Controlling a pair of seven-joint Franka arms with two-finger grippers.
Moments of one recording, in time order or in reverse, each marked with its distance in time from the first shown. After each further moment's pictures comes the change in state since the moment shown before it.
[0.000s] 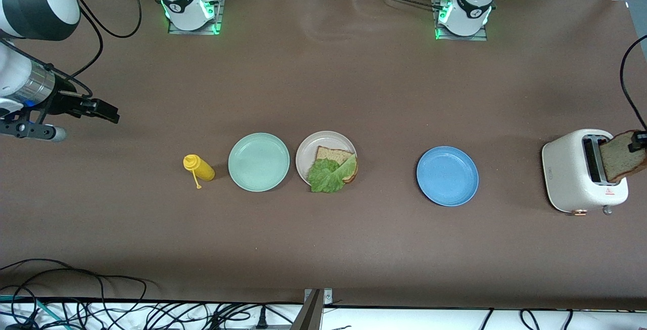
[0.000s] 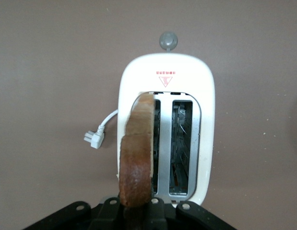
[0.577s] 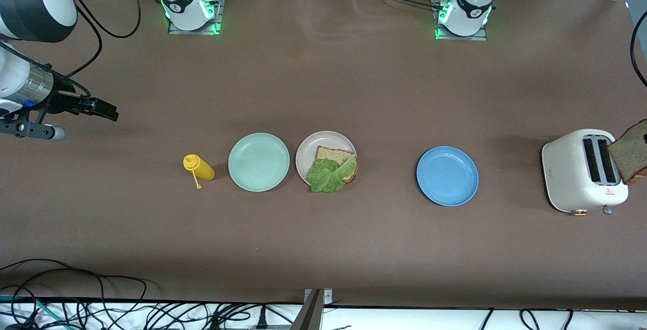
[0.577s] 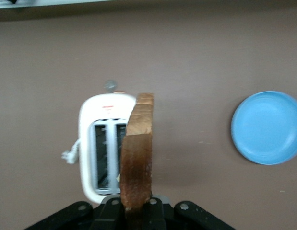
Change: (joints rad) left arm -0.009 -0.126 -0.133 0.074 -0.148 -0.157 -0.015; right arm -0.014 0.007 -0.003 0.000 0.000 -0.027 0.004
